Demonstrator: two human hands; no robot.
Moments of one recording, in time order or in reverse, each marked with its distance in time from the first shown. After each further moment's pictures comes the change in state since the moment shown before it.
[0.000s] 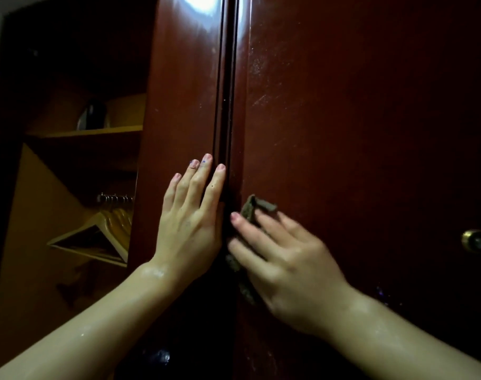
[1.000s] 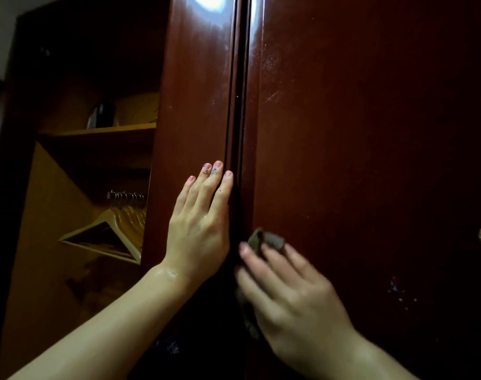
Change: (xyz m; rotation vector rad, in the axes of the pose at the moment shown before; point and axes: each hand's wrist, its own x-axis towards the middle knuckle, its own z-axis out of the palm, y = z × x) left_hand -0.012 -0.002 0.001 -0.021 0.099 0.027; right_hand -0.029 -0.042 0.011 0.004 -0.025 0.037
